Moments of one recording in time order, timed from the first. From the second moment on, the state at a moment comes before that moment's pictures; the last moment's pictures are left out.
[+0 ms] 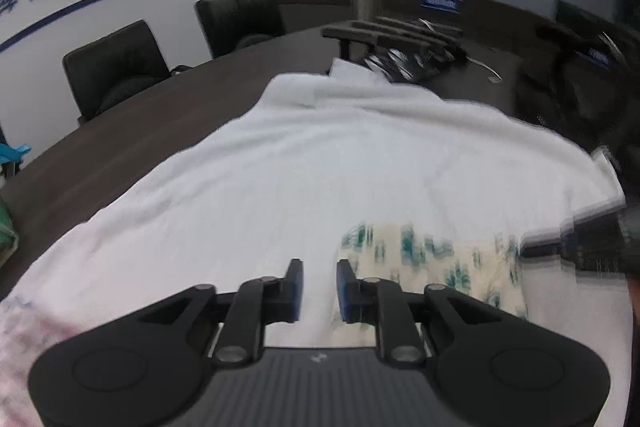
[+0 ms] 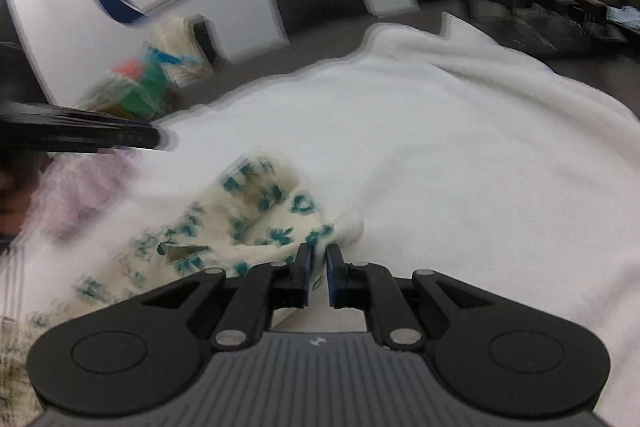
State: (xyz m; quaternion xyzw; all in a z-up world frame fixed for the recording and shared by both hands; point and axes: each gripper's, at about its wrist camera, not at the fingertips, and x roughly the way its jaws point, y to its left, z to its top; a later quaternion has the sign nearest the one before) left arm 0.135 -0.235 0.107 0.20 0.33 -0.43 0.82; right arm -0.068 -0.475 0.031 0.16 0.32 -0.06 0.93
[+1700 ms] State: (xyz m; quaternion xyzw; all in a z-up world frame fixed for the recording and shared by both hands) left arm -0.032 0.096 0.022 0.07 0.34 -0.38 0.86; right arm -0.170 -0.097 -0.002 -0.10 0.28 0.28 0.91
